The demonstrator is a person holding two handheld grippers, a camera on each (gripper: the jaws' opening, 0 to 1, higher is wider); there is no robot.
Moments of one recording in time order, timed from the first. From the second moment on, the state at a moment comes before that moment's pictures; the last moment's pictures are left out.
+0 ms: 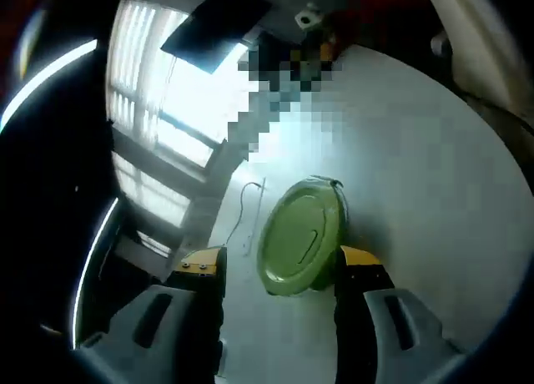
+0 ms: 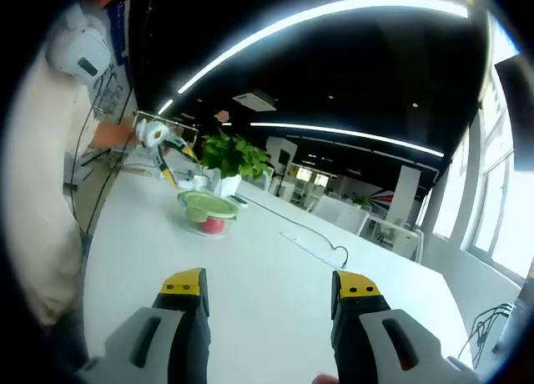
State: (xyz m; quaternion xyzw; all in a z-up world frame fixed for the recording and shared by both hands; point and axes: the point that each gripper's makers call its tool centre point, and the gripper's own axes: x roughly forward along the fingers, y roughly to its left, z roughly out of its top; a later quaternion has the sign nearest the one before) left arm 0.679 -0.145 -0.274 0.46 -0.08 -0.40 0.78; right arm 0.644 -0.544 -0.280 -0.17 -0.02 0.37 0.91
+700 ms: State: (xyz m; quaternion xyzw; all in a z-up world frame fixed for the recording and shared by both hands) left arm 0.646 -0.108 -0.220 0.19 -0.17 -0.31 0.92; right arm 0.648 -0.581 -0.263 -0.13 -0.07 0.29 0.95
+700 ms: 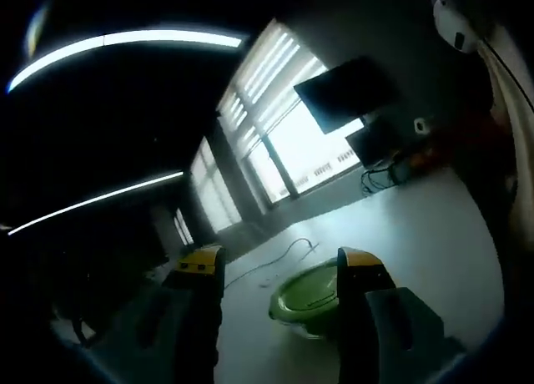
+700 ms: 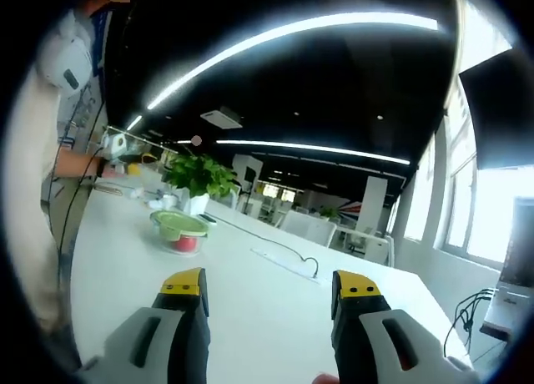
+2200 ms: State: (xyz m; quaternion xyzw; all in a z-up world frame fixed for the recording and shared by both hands) left arm 0.650 -0.080 -0.237 0.14 -0.15 -0.26 0.94; right arm 0.647 -0.590 -0.269 -0.12 -0.06 0.26 0.96
